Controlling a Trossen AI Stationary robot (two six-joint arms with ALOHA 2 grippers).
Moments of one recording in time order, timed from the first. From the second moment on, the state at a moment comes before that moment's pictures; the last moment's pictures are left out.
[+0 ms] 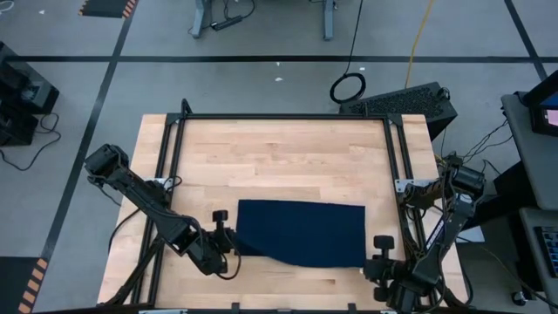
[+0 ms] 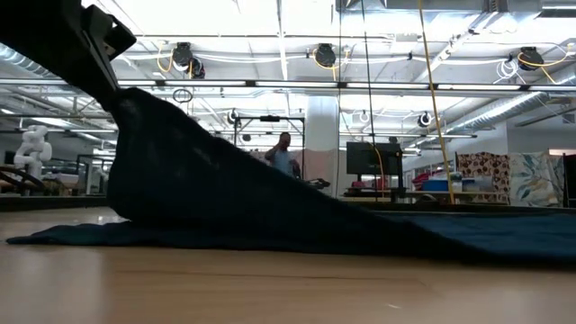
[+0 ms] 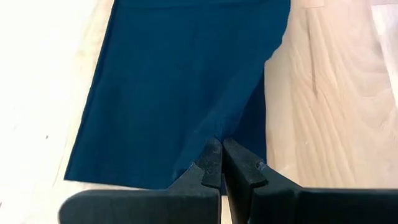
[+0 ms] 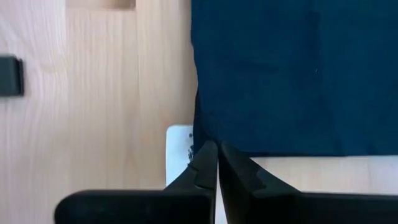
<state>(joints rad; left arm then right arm) -0.71 1.50 0.94 -0.50 -0.51 -0.56 1.13 1.68 1.02 -0.89 0.41 1.20</state>
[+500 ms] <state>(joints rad) -0.65 1.43 0.94 -0.53 -0.62 -0.38 1.12 1.67 1.02 -1.19 0.48 1.40</state>
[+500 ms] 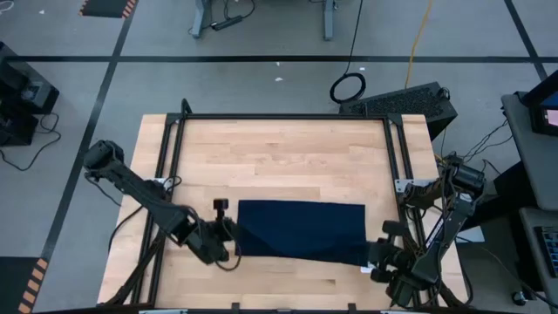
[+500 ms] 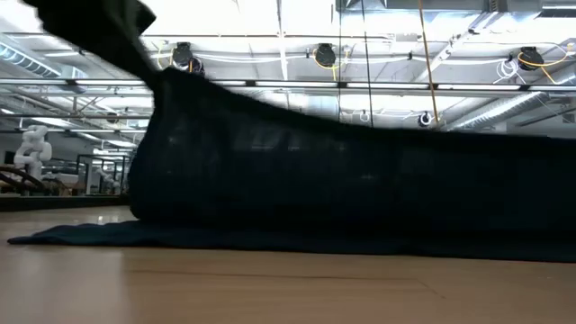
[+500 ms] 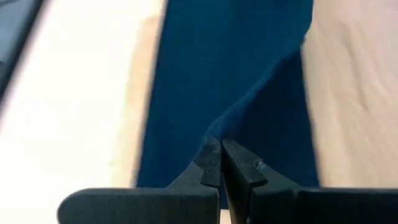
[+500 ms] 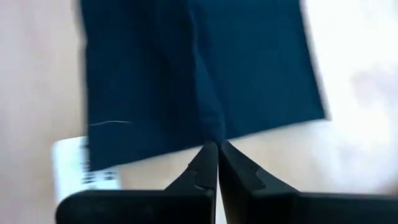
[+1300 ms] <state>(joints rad) -0.13 1.19 0.94 -0.65 -0.55 0.05 1.03 1.61 1.02 -1.54 0.76 1.68</state>
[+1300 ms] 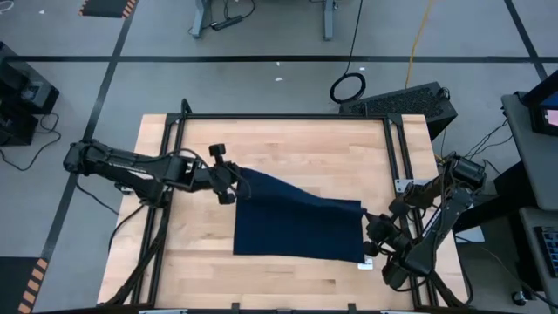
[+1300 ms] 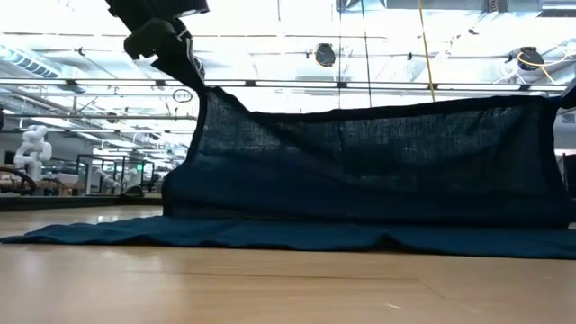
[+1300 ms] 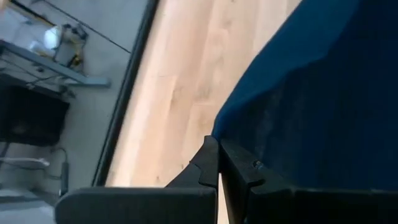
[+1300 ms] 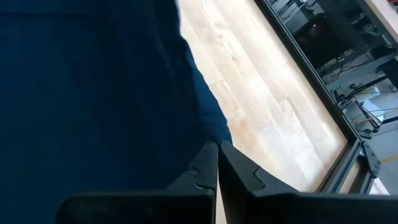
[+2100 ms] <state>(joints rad) 0.03 1.20 0.94 -0.65 -0.25 0.17 1.03 1.61 1.02 -1.52 0.76 1.68</state>
